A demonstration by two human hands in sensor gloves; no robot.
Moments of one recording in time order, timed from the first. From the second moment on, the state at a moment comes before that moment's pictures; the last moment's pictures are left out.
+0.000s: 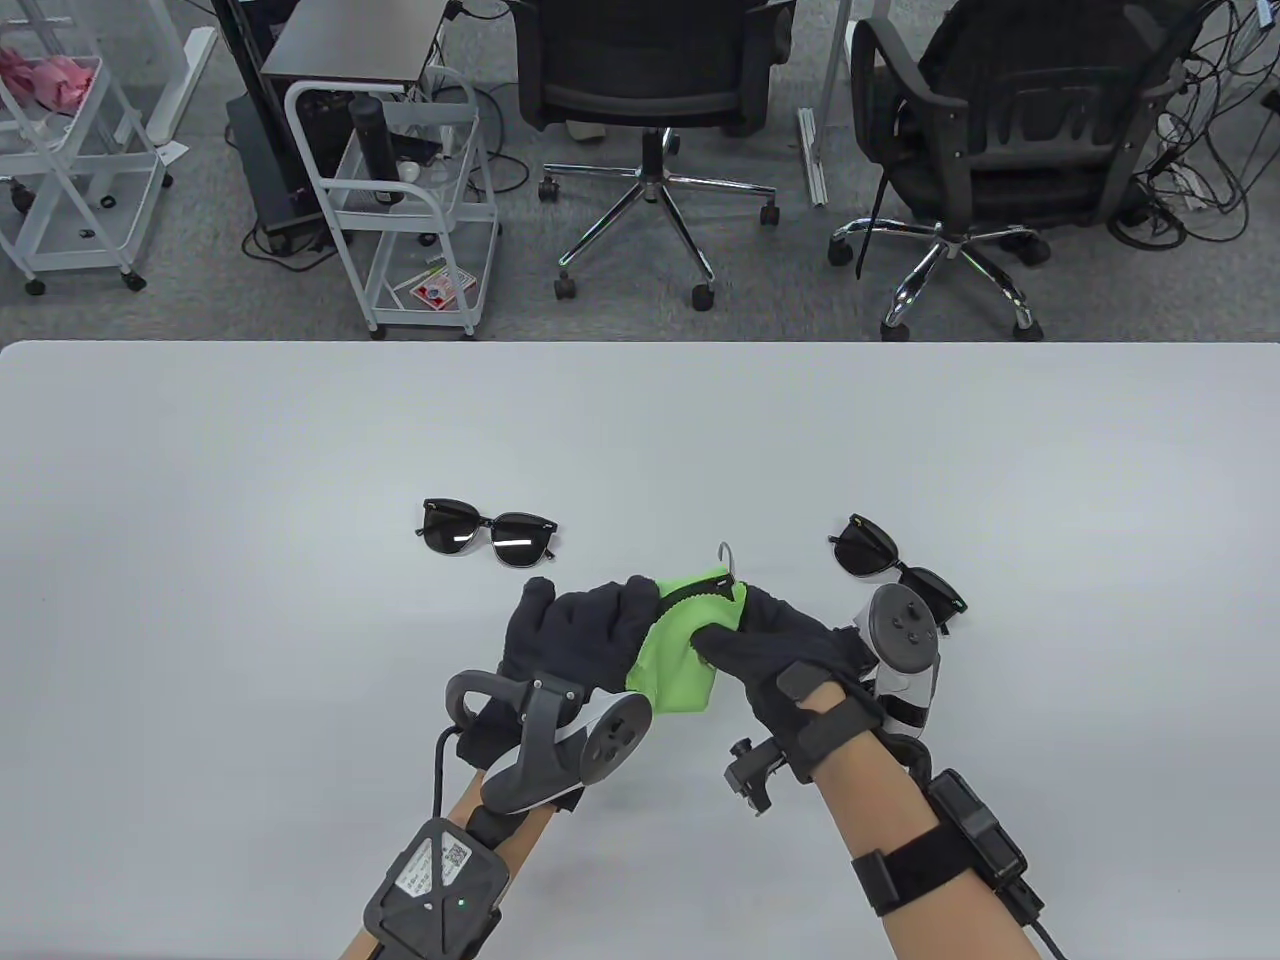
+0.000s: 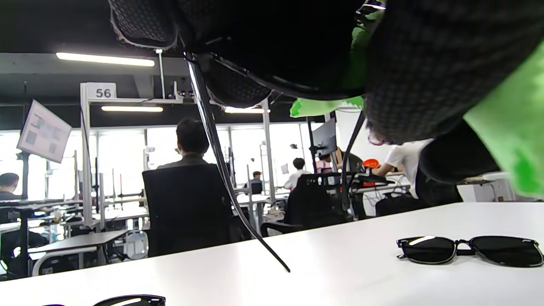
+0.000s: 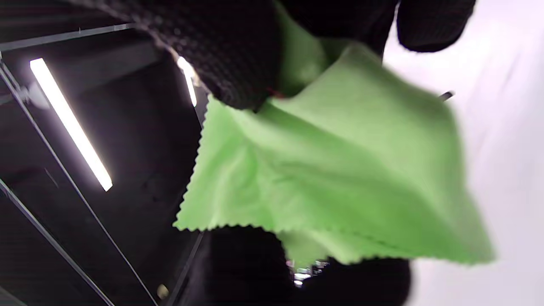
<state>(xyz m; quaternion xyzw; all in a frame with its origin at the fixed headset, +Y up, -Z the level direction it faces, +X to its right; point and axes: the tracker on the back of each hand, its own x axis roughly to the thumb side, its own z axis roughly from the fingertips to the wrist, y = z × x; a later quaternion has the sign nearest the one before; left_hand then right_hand) -0.099 -0.644 -0.244 0.21 -0.18 -0.02 0.96 0.115 -0.701 -0.294 0.08 0.07 0.65 0.76</state>
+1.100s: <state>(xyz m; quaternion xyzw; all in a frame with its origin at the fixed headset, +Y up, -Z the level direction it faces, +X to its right) -0.122 -0.651 -0.286 0.15 -0.12 0.07 0.98 0.117 -0.715 -0.309 0.04 -0.01 0.63 0.77</state>
